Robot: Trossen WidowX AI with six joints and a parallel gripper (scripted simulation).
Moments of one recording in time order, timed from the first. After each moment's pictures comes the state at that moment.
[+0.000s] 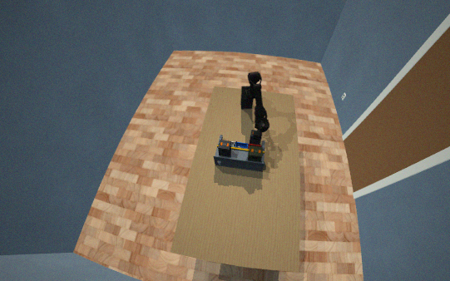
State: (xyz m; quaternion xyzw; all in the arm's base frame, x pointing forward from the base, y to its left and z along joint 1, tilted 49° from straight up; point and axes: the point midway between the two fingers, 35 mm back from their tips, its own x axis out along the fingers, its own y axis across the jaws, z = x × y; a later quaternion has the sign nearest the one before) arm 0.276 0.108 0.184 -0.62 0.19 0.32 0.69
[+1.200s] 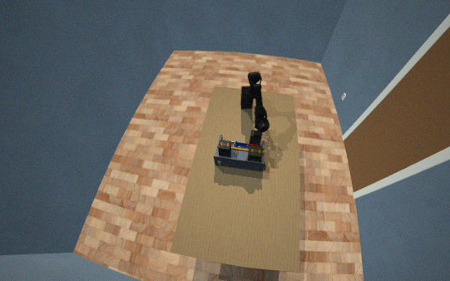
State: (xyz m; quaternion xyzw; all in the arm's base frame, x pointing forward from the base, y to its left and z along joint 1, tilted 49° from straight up) arm 0.276 0.108 0.184 -0.62 0.19 0.32 0.69
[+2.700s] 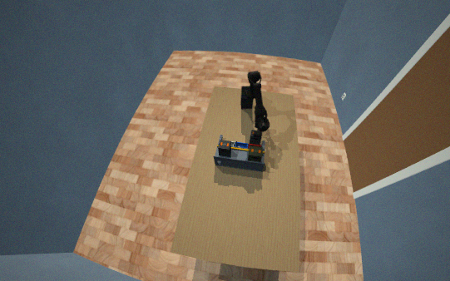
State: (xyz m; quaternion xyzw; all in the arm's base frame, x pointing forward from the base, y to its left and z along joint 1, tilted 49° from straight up) arm 0.272 0.107 0.188 -0.62 0.19 0.32 0.69
